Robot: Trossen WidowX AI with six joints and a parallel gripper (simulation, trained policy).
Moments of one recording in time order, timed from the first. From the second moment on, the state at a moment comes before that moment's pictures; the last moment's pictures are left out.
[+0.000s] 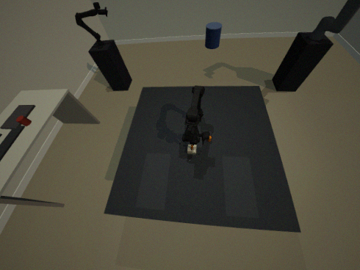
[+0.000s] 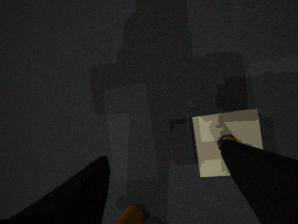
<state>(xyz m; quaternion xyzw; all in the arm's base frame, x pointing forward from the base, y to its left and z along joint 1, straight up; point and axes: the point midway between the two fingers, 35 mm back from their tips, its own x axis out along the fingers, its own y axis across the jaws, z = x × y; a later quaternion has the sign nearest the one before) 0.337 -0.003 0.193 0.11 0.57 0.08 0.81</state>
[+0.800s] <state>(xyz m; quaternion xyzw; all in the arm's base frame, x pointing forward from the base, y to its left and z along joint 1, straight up) 0.311 0.027 0.168 0.05 0.65 0.07 0.76</state>
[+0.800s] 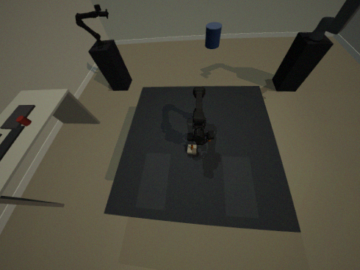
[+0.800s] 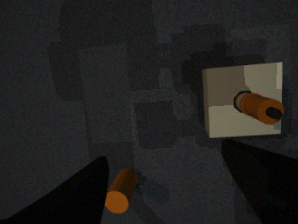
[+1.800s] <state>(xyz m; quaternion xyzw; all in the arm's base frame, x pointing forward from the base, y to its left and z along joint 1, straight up) 0.277 0.063 0.137 -0.04 0.72 0.07 0.69</state>
